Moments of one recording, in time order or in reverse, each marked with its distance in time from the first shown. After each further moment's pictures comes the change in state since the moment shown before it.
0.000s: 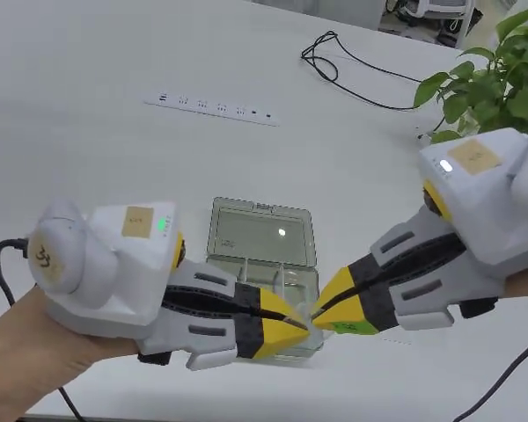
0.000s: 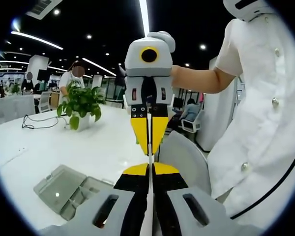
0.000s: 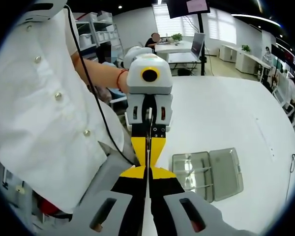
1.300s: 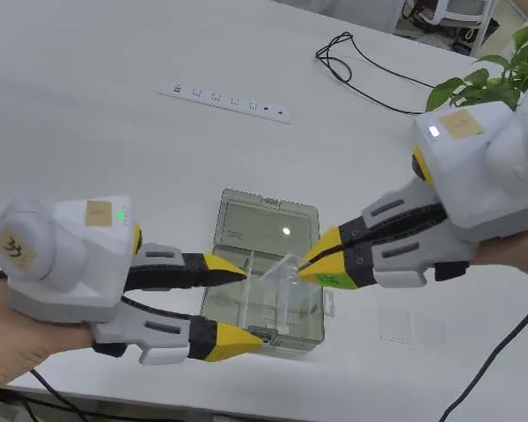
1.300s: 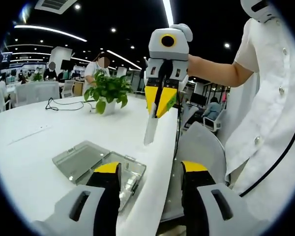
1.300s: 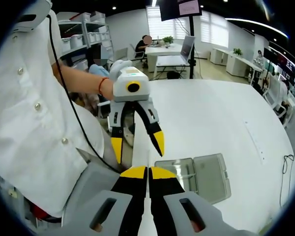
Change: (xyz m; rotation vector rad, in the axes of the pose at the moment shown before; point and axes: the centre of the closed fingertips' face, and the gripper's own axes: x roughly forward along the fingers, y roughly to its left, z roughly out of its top) left arm -0.044 0.033 -0.043 -0.096 0.052 0.227; right arm 0.006 -0.042 0.014 0.001 -0.022 -0.106
